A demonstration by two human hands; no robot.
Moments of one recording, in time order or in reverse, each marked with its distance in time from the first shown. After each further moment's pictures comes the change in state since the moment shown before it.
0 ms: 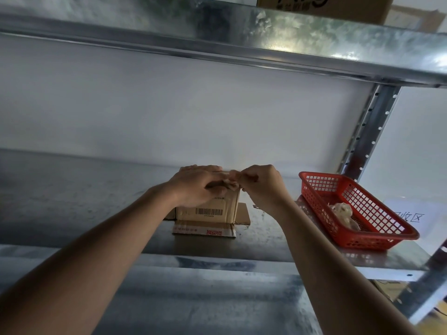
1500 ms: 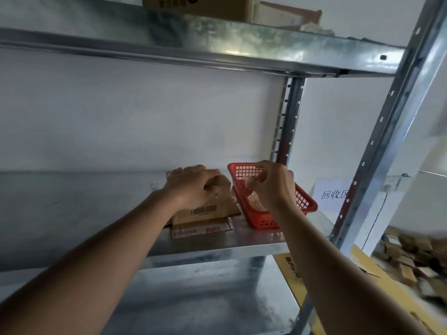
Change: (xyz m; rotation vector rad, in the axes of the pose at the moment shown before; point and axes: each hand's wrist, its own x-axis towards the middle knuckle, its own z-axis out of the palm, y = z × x) left_hand 0.080 0.168 0.057 0.089 0.095 0.062; right_hand -0.065 0.101 -0.162 -0.357 0.354 0.280
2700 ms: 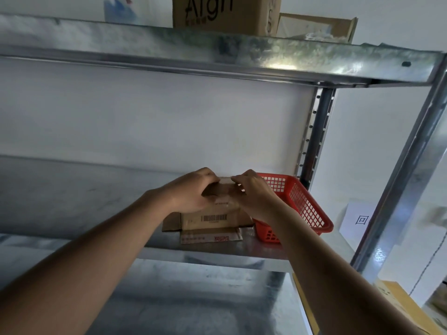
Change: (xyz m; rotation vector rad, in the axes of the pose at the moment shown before) left_hand -0.021 0.005 -0.014 -0.102 -0.048 -0.097; right_hand 0.021 -0.009 0.025 0.030 -0.532 -0.446
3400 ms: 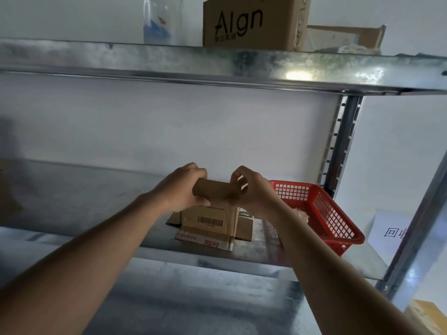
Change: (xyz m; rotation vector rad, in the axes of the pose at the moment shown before) left_hand -0.047 -0.045 -0.040 0.055 0.212 -0.088; right_hand 0.024 -0.054 0.014 0.280 -0.009 0.000
